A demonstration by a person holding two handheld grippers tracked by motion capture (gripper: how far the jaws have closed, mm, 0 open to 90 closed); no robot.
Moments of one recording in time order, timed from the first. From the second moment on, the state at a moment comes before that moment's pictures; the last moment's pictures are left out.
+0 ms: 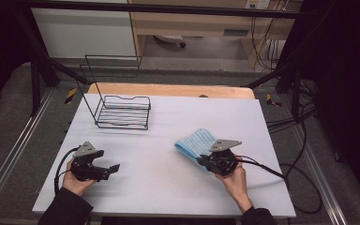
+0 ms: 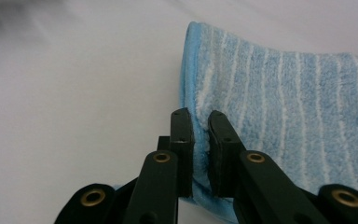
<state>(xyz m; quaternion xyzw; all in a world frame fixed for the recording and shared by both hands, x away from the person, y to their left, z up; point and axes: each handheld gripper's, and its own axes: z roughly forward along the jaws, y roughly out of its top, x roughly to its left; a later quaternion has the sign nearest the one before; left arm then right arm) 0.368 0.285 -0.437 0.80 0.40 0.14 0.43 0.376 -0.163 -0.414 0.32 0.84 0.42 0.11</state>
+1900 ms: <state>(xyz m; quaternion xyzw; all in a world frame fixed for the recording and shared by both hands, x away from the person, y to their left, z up) 0.383 0.203 -0.402 0.81 0.39 0.13 0.41 0.391 -0.187 -0.435 0.42 0.79 0.43 0.13</state>
